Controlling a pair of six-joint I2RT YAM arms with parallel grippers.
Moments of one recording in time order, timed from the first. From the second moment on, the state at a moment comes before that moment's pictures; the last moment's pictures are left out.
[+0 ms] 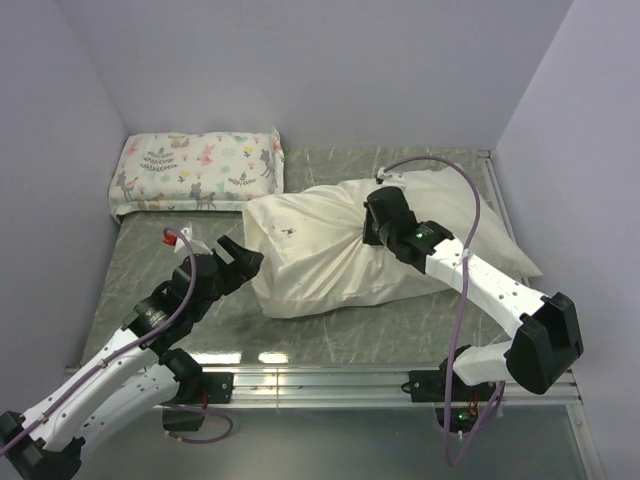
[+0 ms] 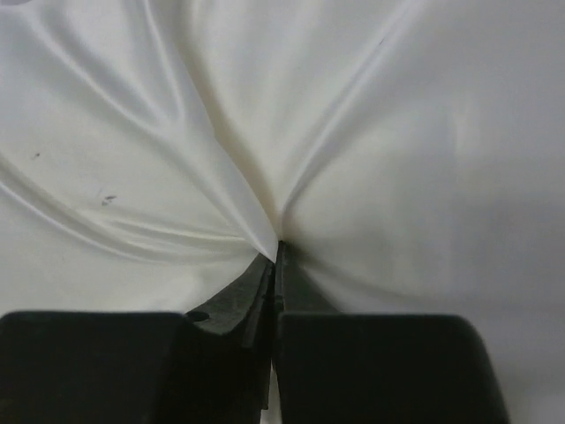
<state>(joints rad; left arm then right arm) -0.68 0.63 0.65 -0.47 -0.40 -1.02 0.65 1.35 1.08 -0.42 0.31 0.48</state>
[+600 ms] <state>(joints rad) -0.73 0.75 0.29 0.07 -0.03 -1.12 0.78 1.32 1.15 -0.52 0.33 0.47</state>
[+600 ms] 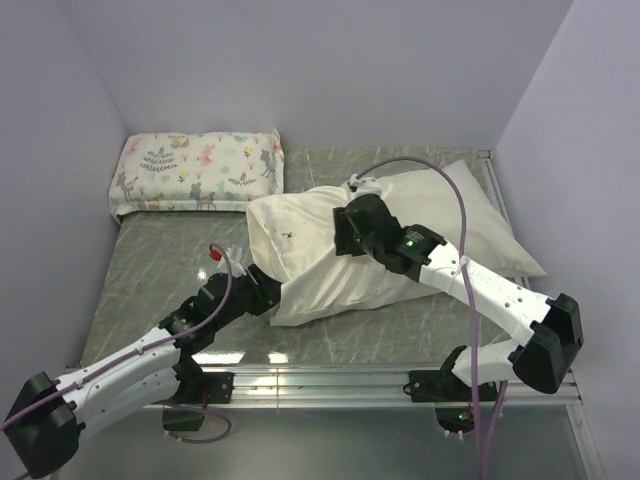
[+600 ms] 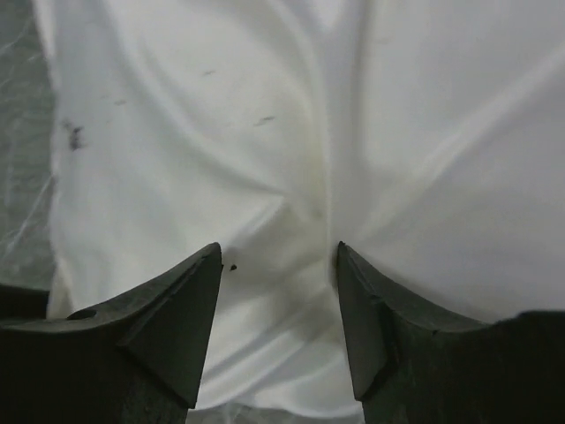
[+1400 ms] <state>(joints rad) -0.91 0.74 0.11 0.16 -0.07 -1.27 1.37 1.55 1.11 -0.55 0.43 0.74</state>
